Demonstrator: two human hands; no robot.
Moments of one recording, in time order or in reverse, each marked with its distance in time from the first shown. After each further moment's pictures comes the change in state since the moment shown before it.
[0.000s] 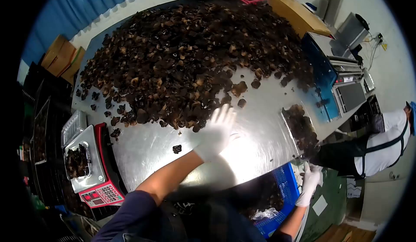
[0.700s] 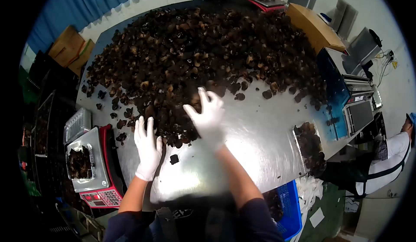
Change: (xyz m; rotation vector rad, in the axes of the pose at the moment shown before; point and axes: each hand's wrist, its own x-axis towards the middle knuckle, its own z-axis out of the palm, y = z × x) left_hand -0.151 -0.134 -0.074 0.134 0.351 -0.660; right_hand -0.128 -0.275 0.352 0.026 -0.253 -0.966
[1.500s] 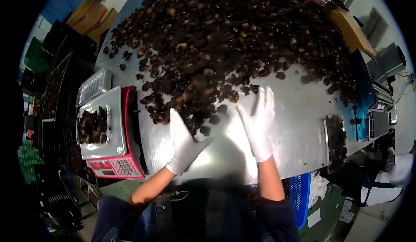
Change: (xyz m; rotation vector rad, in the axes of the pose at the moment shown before) left_hand -0.087 0.009 0.009 -0.212 -0.086 -0.123; right_hand -0.076 0.017 -0.049 -0.132 0.003 -0.117
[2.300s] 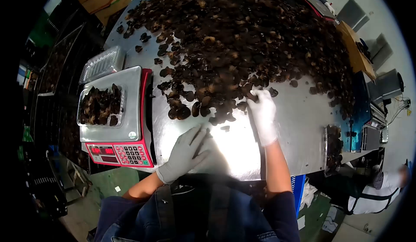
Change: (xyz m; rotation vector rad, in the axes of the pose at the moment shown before) left_hand -0.048 -0.035 -0.066 -0.190 -0.247 0.236; right_hand 0.023 -0.029 0.031 0.076 -0.234 0.048
